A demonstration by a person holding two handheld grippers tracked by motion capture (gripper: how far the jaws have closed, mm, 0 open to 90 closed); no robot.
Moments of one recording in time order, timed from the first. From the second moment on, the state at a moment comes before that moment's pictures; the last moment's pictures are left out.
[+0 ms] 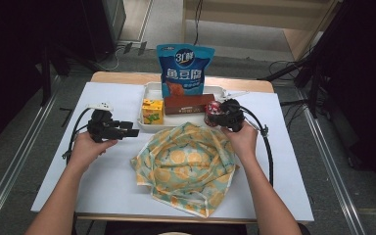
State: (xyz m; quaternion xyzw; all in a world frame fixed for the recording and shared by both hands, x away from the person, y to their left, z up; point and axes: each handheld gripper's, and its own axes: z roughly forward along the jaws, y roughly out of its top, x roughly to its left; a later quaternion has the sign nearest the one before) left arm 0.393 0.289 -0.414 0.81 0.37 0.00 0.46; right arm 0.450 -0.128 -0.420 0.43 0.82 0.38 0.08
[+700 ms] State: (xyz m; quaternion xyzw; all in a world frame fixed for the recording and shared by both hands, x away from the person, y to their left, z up) left arm 0.394 0.289 -0.414 0.81 0.38 -0.01 0.45; right arm 0.449 -0.137 -0.420 0.43 0.81 0.38 0.08
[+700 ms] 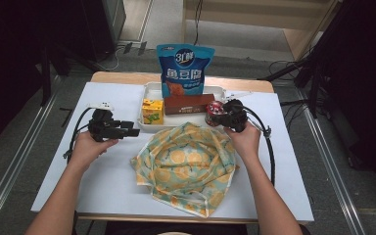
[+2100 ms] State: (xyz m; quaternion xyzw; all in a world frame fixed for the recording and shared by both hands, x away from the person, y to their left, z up) left arm 0.395 0.290 -0.414 0.81 0.38 -0.01 0.46; right arm 0.448 -0.141 -0.420 0.43 0.81 0.39 0.06
